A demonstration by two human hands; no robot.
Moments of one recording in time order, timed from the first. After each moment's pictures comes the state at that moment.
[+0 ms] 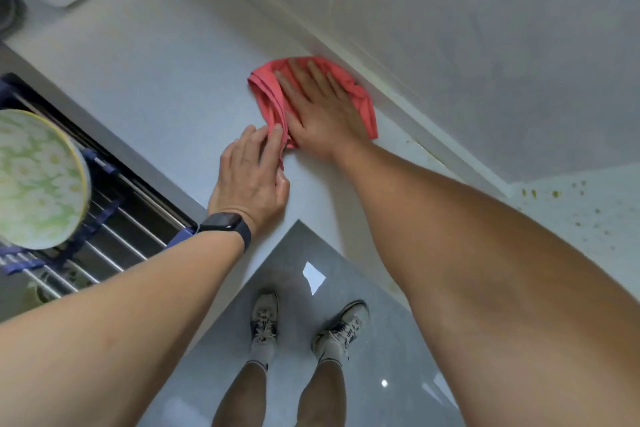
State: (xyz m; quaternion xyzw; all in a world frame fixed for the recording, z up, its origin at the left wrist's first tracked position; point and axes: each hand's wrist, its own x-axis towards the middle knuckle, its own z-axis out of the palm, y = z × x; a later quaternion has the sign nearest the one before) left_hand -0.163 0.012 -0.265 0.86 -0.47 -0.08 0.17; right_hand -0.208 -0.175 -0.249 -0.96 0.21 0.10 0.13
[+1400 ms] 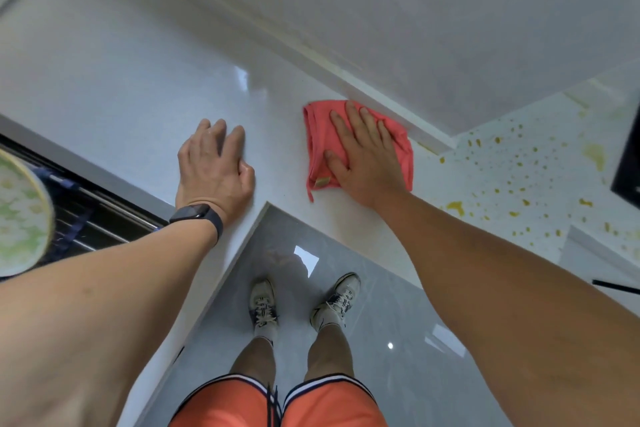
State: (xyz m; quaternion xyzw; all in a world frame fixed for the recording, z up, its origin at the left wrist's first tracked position) left_hand -0.166 0.008 -0.246 0.86 -0.49 -0.12 0.09; right_hand -0.381 -0.160 -0.247 -0.90 0.39 0.08 0.16
